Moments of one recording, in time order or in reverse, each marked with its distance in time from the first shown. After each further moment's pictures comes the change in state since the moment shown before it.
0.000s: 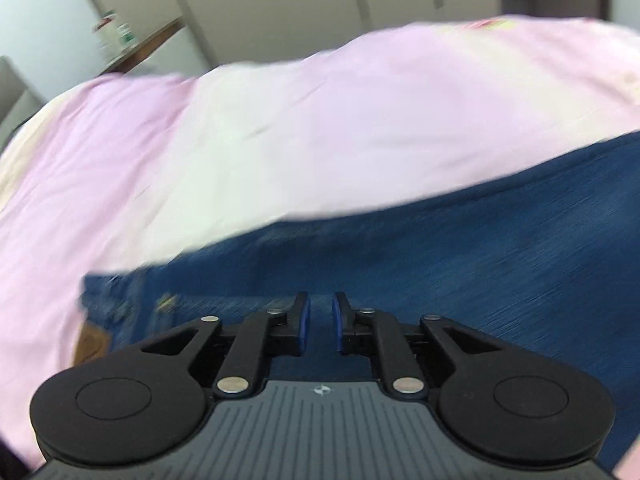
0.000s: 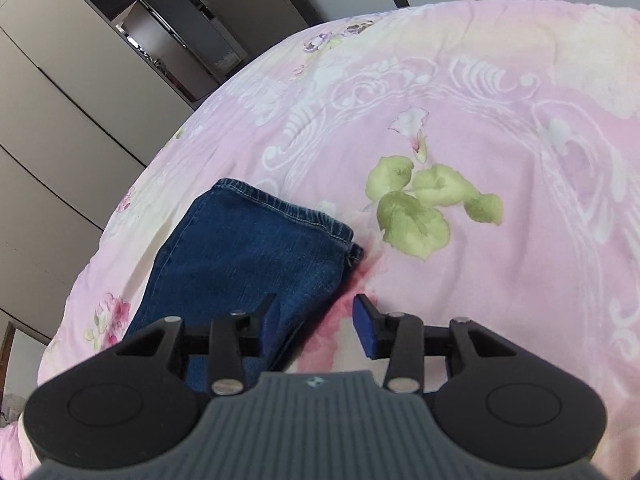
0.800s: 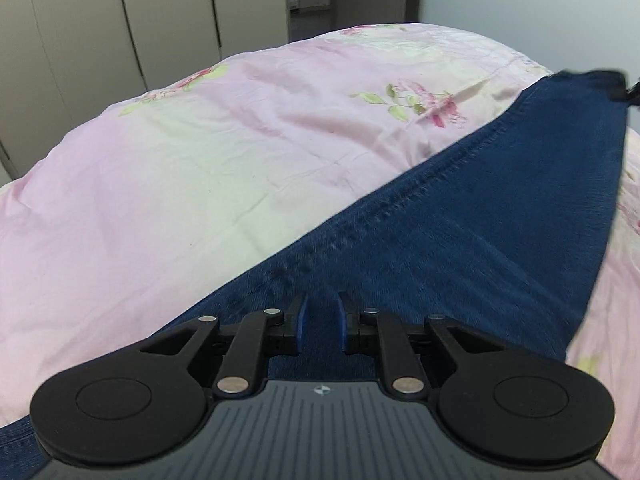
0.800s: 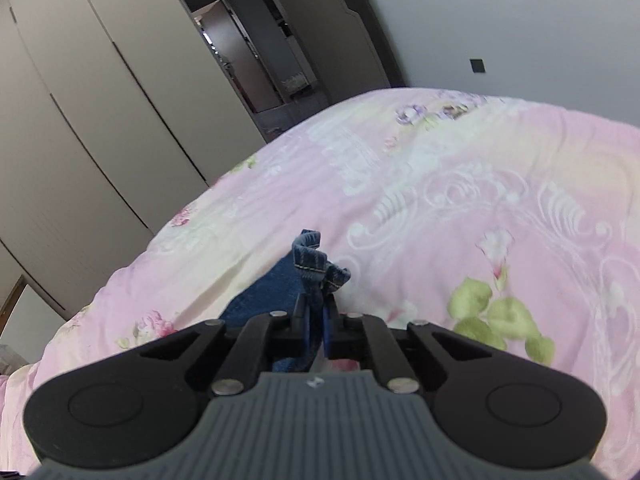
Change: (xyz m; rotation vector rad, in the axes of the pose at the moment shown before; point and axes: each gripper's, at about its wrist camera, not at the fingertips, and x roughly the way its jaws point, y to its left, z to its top) left arm 0.048 -0.222 0.086 0.251 -0.099 -0.463; right arm -0.036 0.072 0.047 -0.273 -0.112 0.104
